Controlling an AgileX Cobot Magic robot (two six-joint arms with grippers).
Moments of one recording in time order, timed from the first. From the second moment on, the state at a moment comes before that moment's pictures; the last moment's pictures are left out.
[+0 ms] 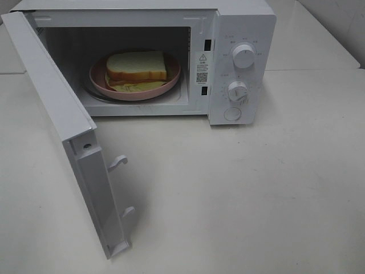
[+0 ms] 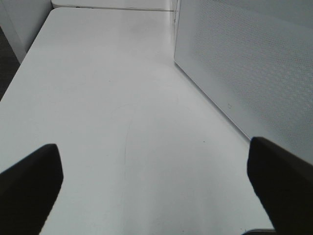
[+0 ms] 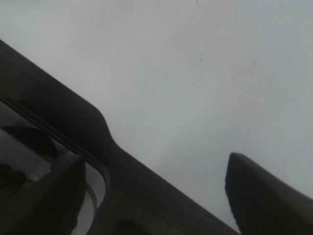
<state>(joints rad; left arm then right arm) 0.04 0.00 -0.52 -0.05 1.08 0.01 0.68 0.73 -0.72 -0.13 1.14 0.08</state>
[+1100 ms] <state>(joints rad) 0.04 0.00 -0.52 -0.05 1.08 0.01 0.26 0.17 -0.55 -0.13 1.16 0.09</state>
